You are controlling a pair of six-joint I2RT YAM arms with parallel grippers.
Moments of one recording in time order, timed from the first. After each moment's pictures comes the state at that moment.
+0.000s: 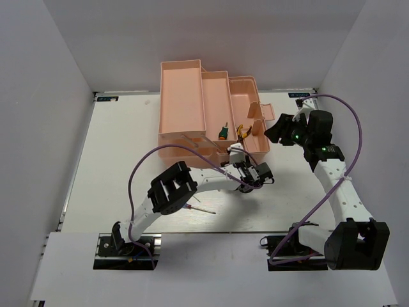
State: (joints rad) left arm -1.18 2.29 1.75 -0.70 -0.84 -1.34; right arm 0.05 1.14 0.93 -0.26 -0.45 0.23
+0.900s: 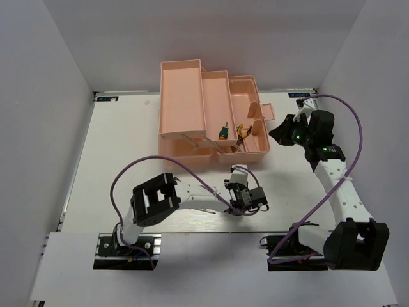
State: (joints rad) left arm -1.32 2.06 1.44 -0.63 -0.69 -1.16; right arm 0.03 1.14 0.93 -0.26 -0.49 0.24
